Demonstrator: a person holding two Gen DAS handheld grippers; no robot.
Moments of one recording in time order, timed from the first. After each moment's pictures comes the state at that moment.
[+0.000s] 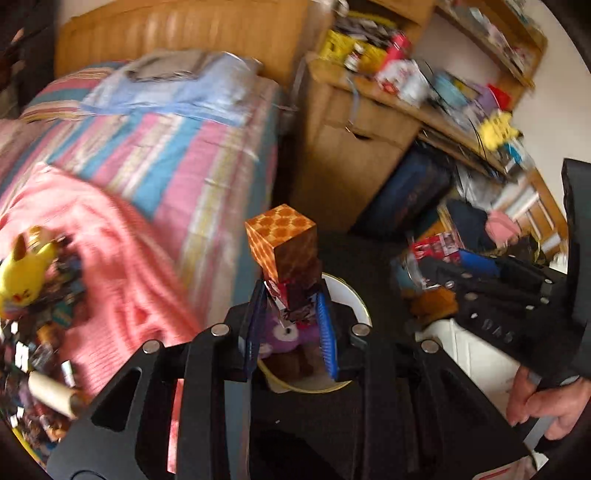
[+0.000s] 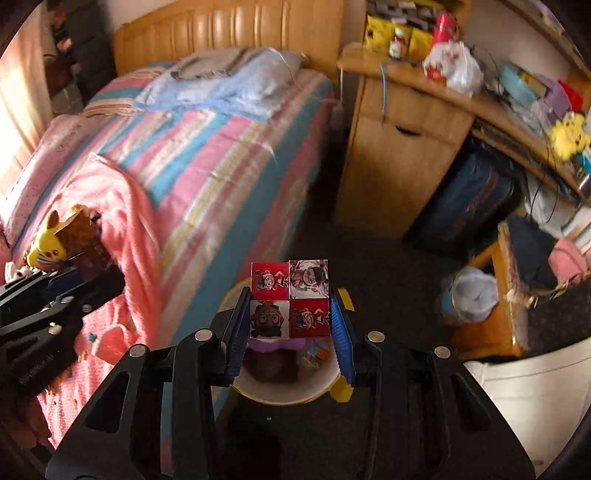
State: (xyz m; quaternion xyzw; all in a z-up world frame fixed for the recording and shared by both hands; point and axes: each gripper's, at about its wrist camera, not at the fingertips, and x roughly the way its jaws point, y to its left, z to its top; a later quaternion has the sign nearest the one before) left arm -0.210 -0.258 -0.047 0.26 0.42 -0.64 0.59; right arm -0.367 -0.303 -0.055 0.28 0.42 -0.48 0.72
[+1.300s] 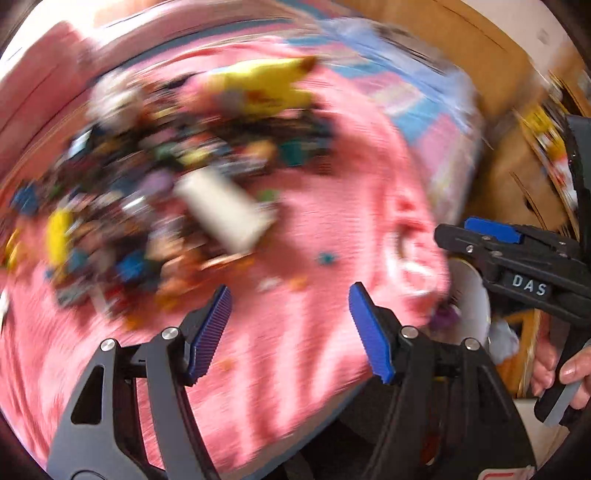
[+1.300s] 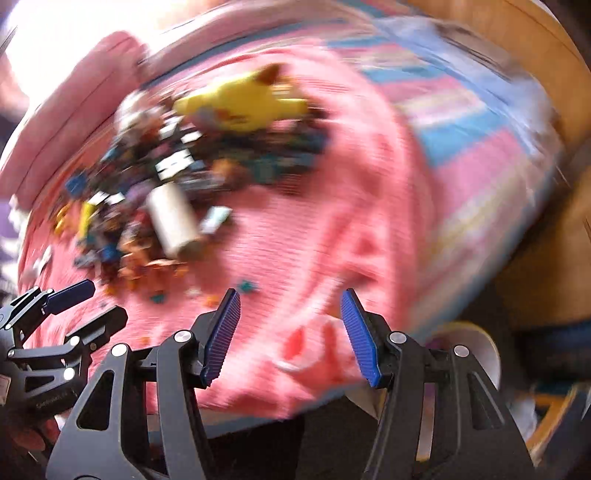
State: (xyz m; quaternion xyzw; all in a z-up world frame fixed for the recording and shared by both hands) left arm -0.021 0.005 -0.111 0.11 0.57 -0.30 0.76; right arm -0.090 -0.179 -0.123 0.15 0.55 -0.12 0.81
